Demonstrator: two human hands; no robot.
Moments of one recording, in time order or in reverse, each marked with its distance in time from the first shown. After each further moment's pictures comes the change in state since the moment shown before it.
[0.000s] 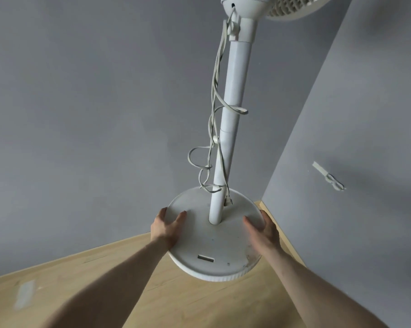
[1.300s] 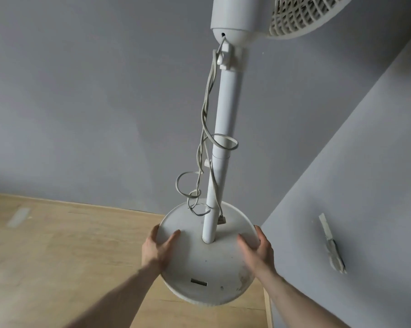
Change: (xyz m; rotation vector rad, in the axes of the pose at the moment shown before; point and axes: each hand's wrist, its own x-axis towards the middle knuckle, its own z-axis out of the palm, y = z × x) left_hand 0.033 0.052 0.344 -0.194 0.326 -0.224; right_hand 0.336 0.079 -0.178 -0.115 -0.334 -0.184
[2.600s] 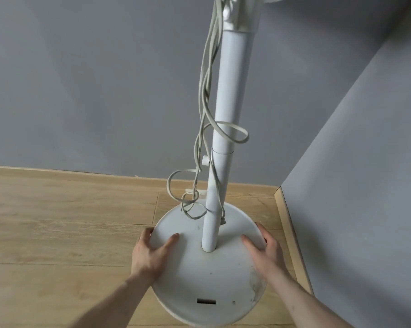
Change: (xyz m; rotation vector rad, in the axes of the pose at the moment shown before) left_hand 0.298 -0.442 0.318 0.166 -0.006 0.055; right_hand 0.264 0.526 0.191 0.026 -0.052 0.047
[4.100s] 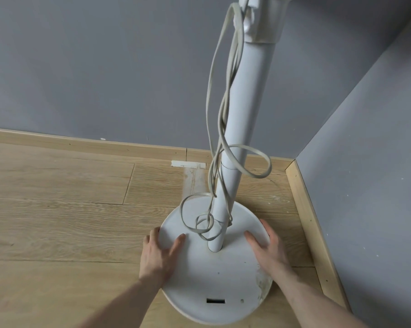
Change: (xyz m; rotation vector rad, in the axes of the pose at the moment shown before) left_hand 0.098 -0.141 0.171 0.111 -0.087 -0.006; right_hand 0.149 0.214 0.052 -0.173 0.019 0.057
